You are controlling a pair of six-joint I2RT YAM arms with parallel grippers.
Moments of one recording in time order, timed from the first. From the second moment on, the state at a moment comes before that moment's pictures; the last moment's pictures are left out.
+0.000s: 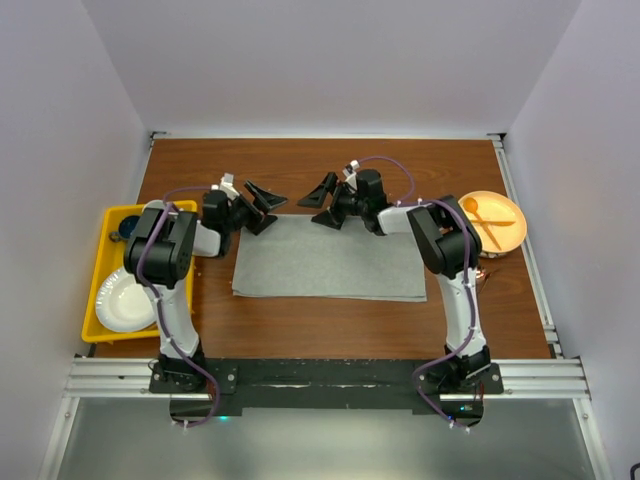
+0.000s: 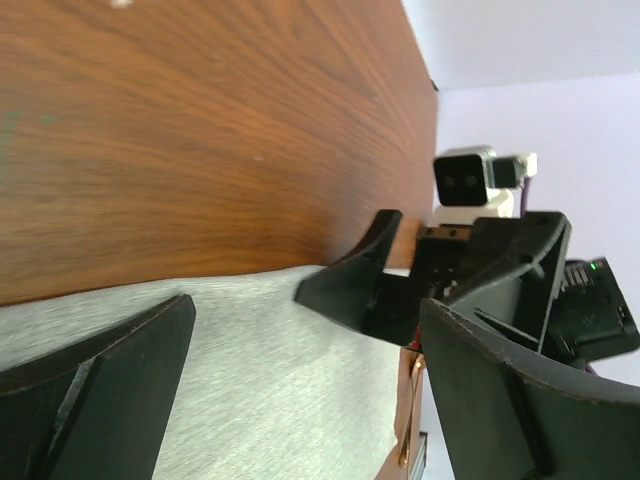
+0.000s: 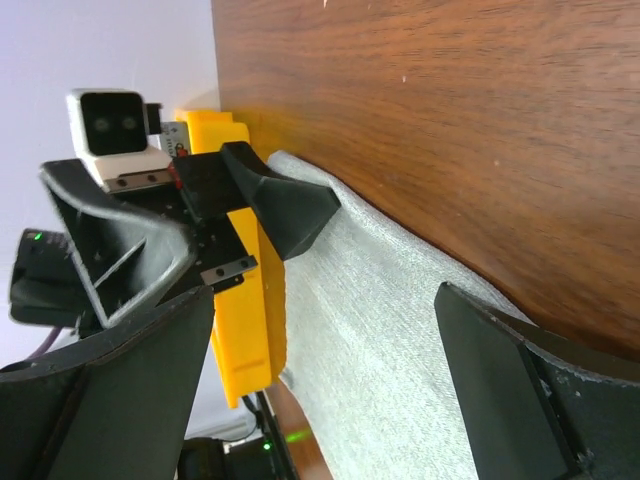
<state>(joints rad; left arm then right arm) -0.11 2.00 0.81 0.86 0.55 -1.10 0.44 2.25 1.32 0.51 -0.61 1.10</state>
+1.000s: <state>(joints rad) -0.04 2.00 0.81 0.84 0.55 -1.06 -0.02 2.07 1.16 0.23 -0.82 0.63</state>
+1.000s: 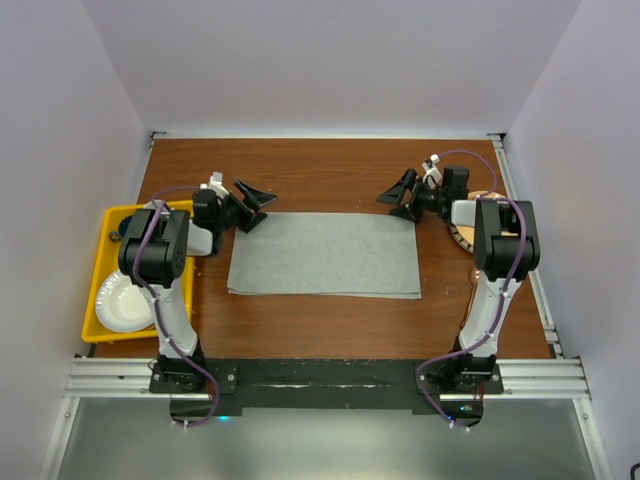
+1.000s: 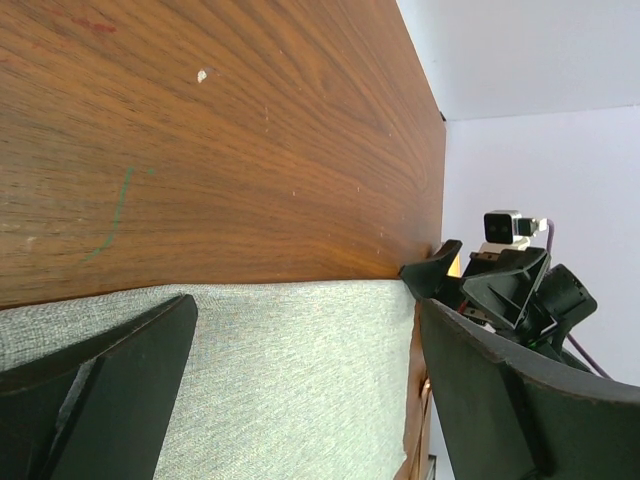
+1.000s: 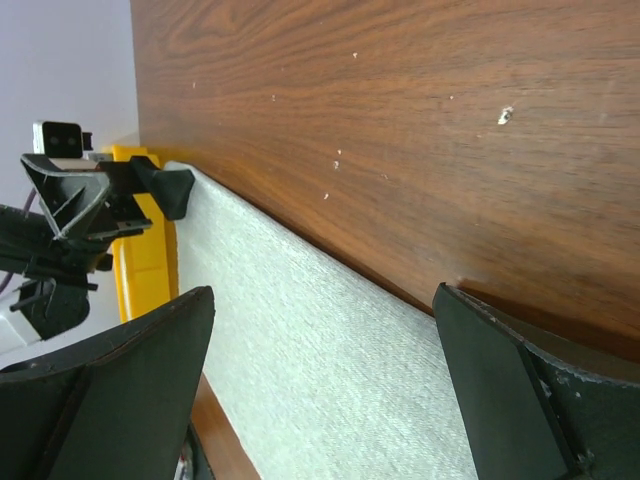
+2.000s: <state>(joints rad) -0.03 1.94 0.88 0.71 0.66 -0.91 0.06 1.92 1.21 -0.09 -0.75 0.35</state>
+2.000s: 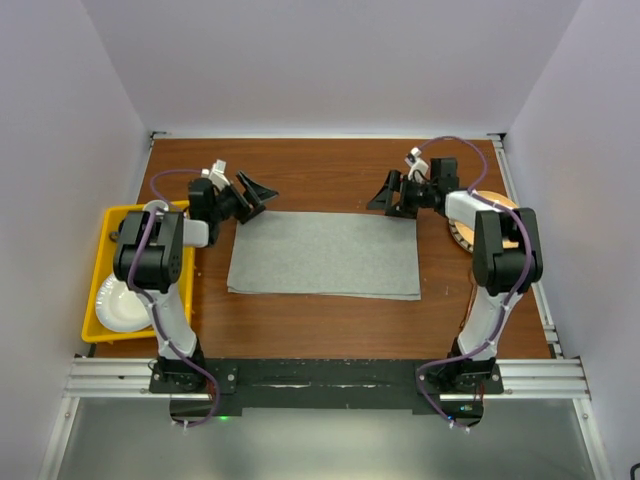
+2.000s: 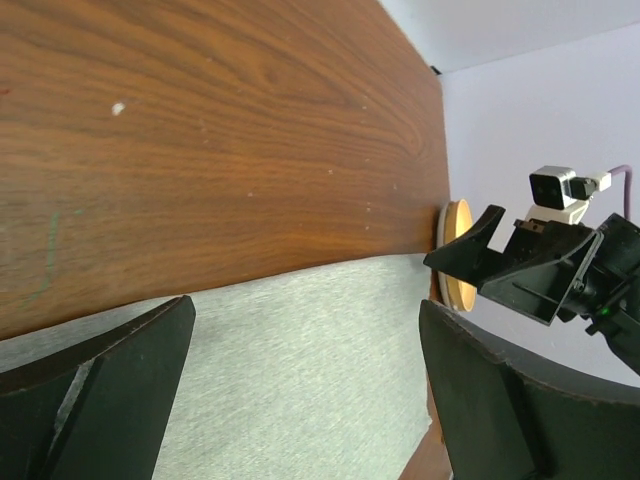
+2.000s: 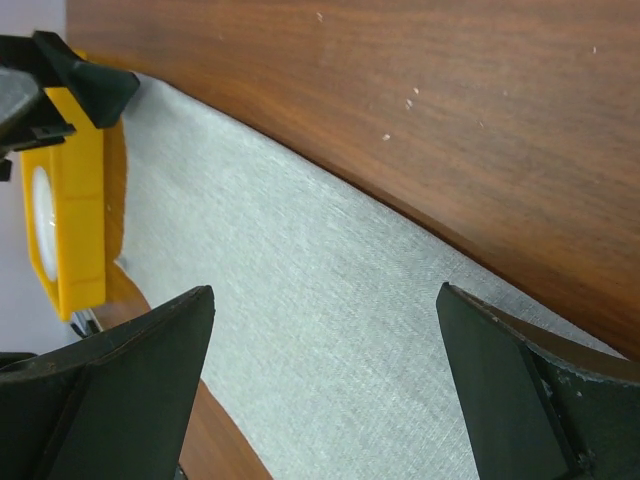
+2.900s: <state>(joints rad) -0.20 2.15 1.60 -0.10 0.57 -0.16 0.17 1.64 0.92 -0.45 -0.71 0.19</state>
